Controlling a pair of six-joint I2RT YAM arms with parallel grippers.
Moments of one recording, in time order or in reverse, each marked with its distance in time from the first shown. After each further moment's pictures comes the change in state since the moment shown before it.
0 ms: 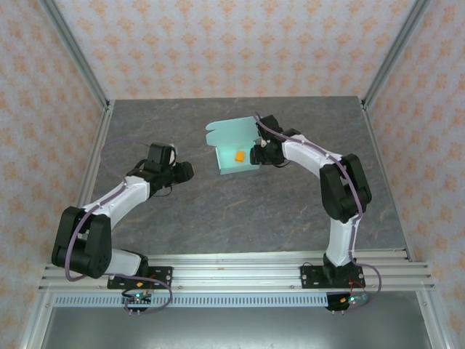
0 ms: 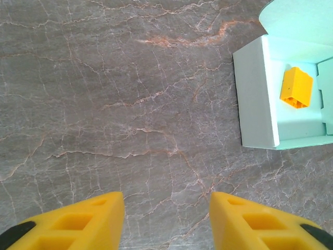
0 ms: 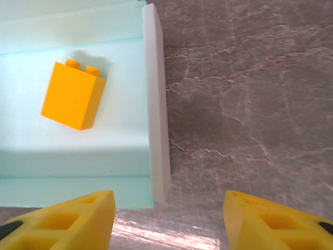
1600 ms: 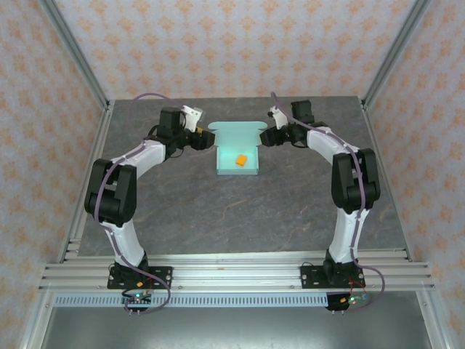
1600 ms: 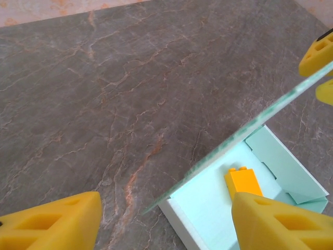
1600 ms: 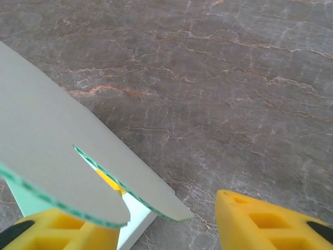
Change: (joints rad) left arm 0.040 0.472 0.467 0.250 0.349 0.556; right arm -0.255 0.051 0.034 0.298 -0.548 -0.591
